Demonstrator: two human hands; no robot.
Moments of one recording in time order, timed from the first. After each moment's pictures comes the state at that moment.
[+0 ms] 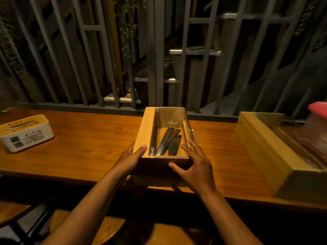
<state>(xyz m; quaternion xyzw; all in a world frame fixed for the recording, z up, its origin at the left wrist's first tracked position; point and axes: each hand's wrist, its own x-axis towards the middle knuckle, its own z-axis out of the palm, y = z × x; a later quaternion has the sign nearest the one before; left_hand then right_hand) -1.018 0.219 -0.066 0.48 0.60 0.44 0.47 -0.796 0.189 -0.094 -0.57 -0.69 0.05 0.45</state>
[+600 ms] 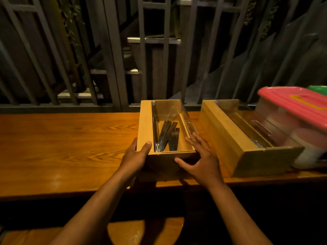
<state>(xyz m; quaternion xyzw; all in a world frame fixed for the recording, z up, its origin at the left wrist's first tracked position) -0.894 0.218 -0.072 0.51 0.57 0.42 0.49 -0.683 0.160 -0.092 -0.63 -0.64 0.03 0.43</state>
